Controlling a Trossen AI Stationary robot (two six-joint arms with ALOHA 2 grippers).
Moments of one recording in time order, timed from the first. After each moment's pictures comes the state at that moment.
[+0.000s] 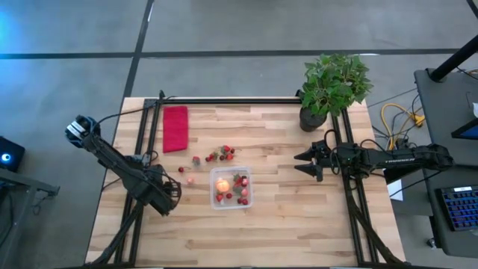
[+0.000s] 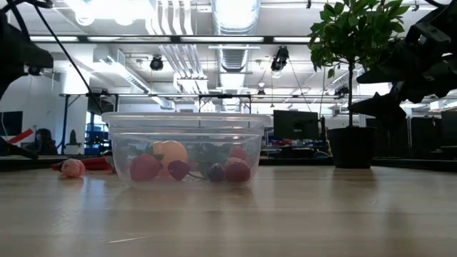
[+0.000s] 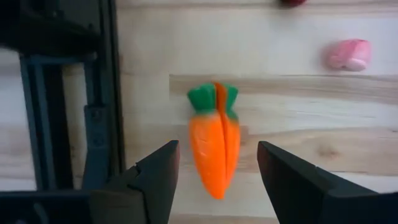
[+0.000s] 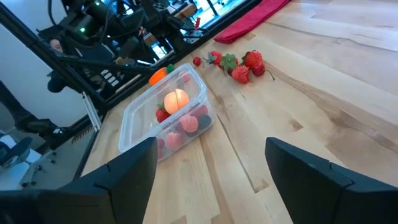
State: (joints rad) left arm -0.69 1.24 0.82 -1.25 -0.09 -2.27; right arm -0.04 0.40 0.01 0.17 -0.02 0.58
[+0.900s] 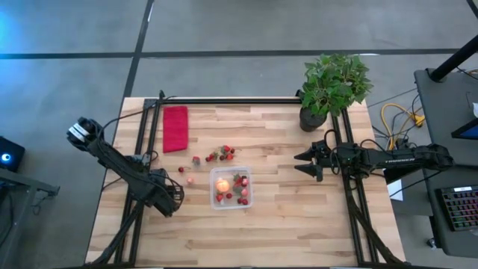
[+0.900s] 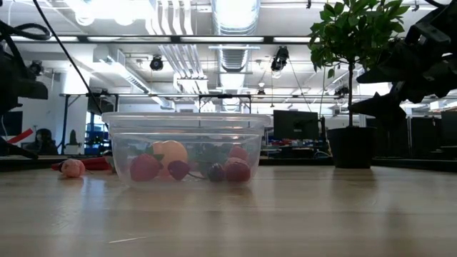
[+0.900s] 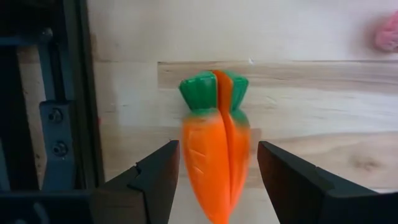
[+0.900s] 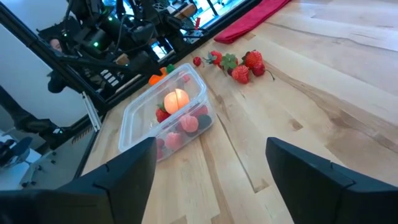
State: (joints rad) left arm -0.70 1.30 0.69 -1.05 -0.06 -2.26; right arm -0.04 0.40 0.01 0.17 -0.02 0.58
